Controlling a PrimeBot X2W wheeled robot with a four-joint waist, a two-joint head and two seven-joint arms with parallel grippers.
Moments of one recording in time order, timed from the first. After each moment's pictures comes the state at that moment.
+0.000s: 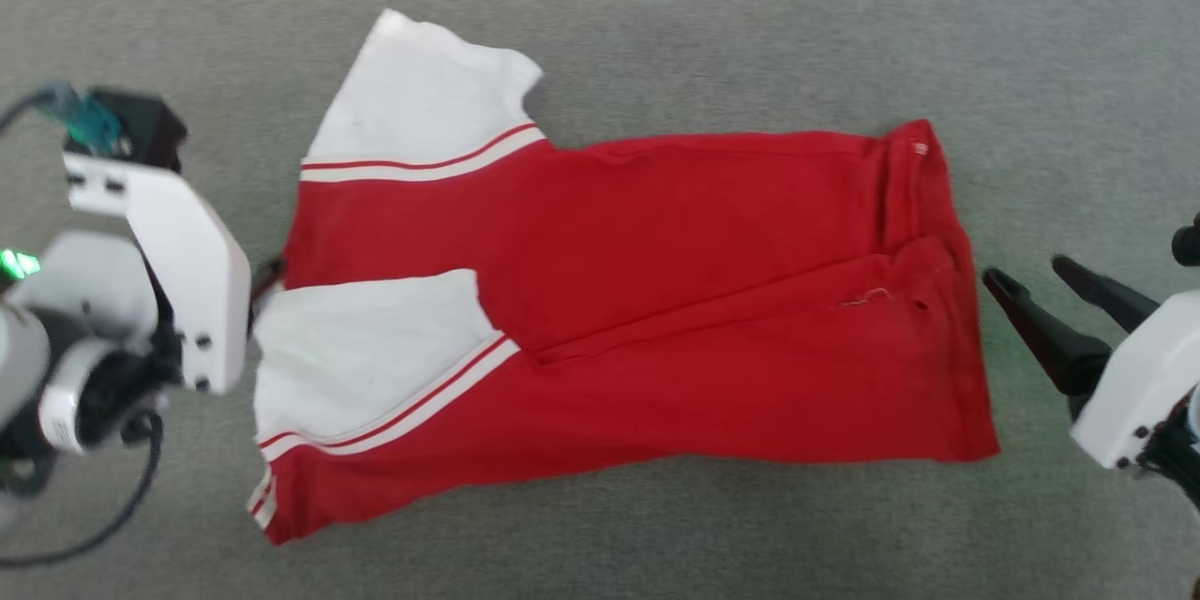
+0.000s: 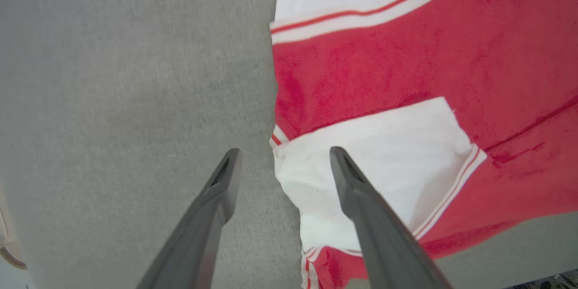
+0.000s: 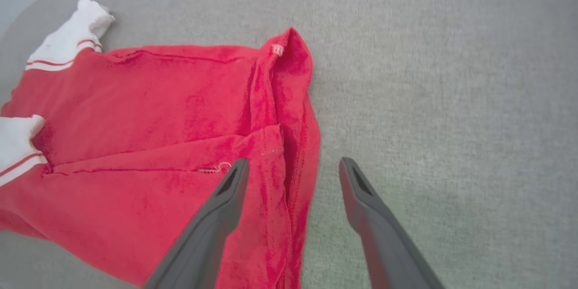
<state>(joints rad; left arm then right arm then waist) -0.71 0.98 -0.73 -0.20 -1.00 0.44 0.85 -0.18 -0.36 -0.07 -0.20 0.64 0.13 0.73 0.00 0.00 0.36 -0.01</state>
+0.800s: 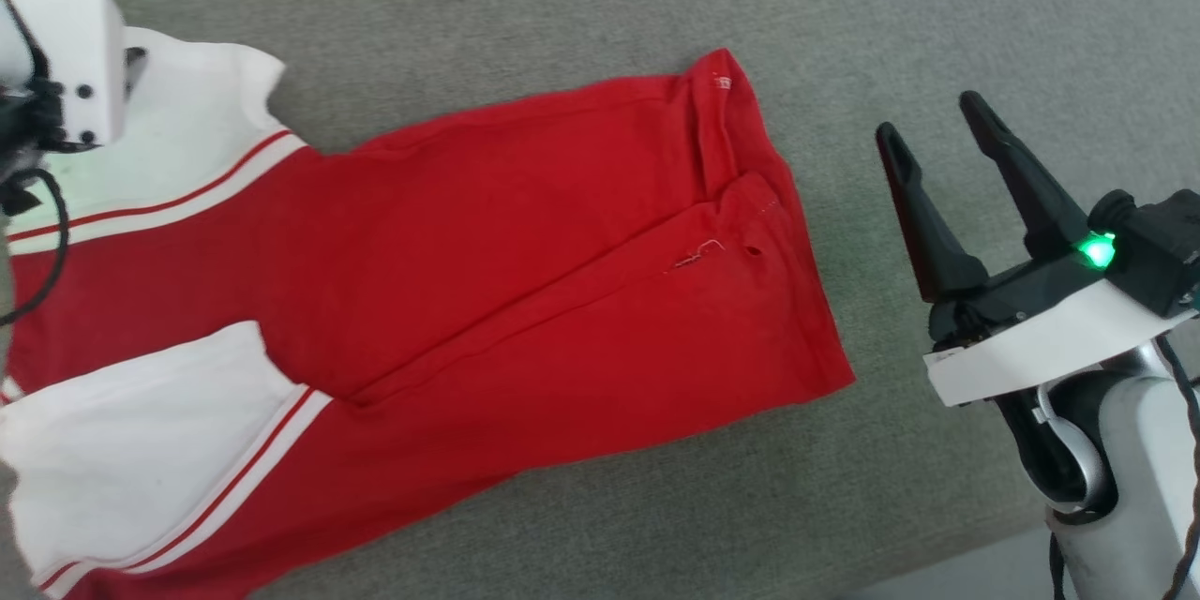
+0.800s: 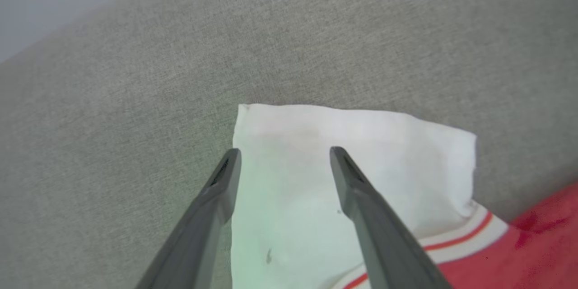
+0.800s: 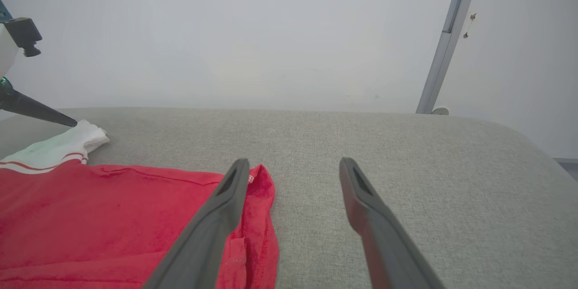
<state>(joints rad) -1.13 0.81 -0.77 0.39 -0.87 0.19 0.87 -0.33 -0.28 0.19 -0.09 0.44 0.13 -0.02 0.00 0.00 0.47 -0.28</state>
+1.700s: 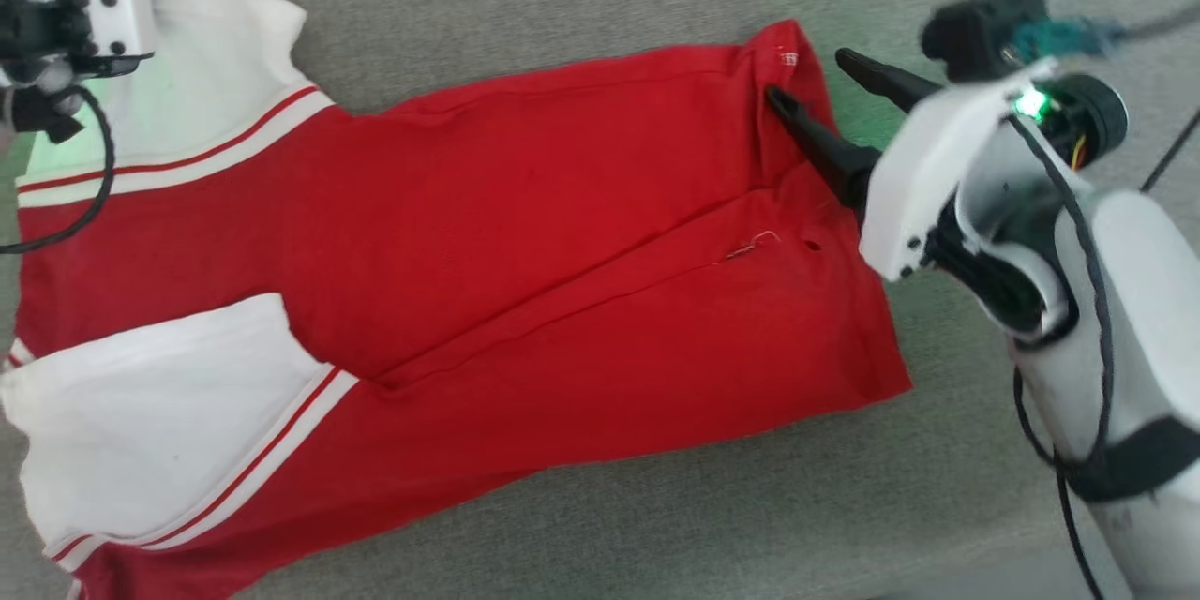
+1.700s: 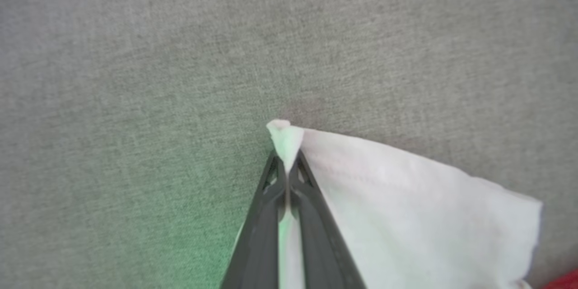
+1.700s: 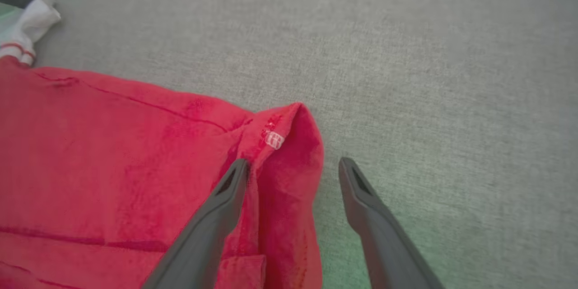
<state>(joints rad) -1.28 0.65 -0.76 0.70 -0.91 0.17 0.93 -0.69 -0.28 0.35 0.15 0.56 0.13 0.48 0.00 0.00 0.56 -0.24</state>
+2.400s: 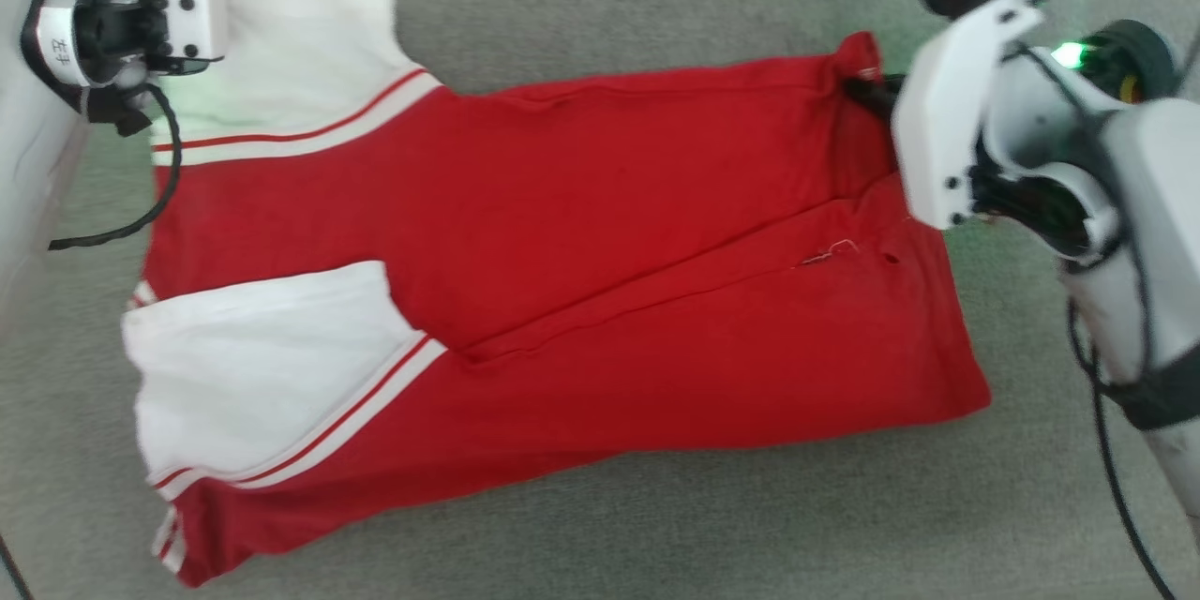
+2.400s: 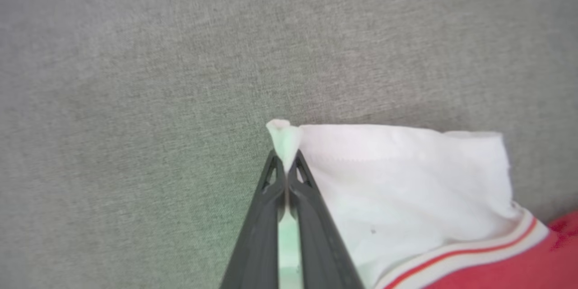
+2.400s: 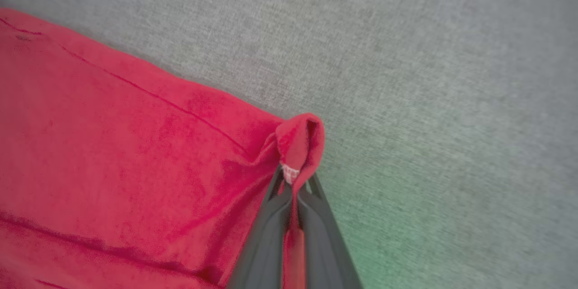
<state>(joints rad) -1.32 0.56 -0.80 0.76 -0.91 0.08 0.86 -0.88 -0.36 0.43 0.31 0.61 0.13 0.79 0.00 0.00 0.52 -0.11</state>
